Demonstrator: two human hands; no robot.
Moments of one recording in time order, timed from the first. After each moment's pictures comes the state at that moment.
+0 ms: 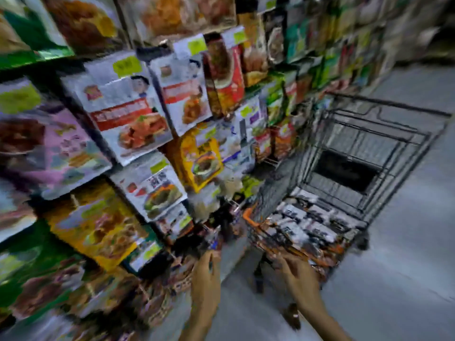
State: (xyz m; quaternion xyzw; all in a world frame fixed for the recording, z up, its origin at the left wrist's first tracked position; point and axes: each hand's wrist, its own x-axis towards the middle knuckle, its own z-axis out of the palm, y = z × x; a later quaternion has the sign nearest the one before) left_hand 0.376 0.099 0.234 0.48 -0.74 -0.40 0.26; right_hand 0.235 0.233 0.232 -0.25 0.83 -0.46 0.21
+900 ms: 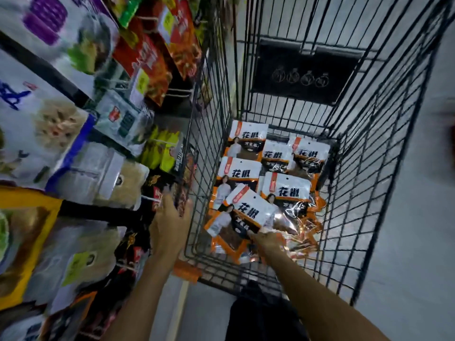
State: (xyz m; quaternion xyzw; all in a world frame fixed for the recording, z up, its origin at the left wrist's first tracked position) left_hand 0.015 -0.095 0.039 0.38 -0.89 -0.23 -0.04; right_hand -0.018 0.108 -0.067 0.25 0.71 -0.53 0.40
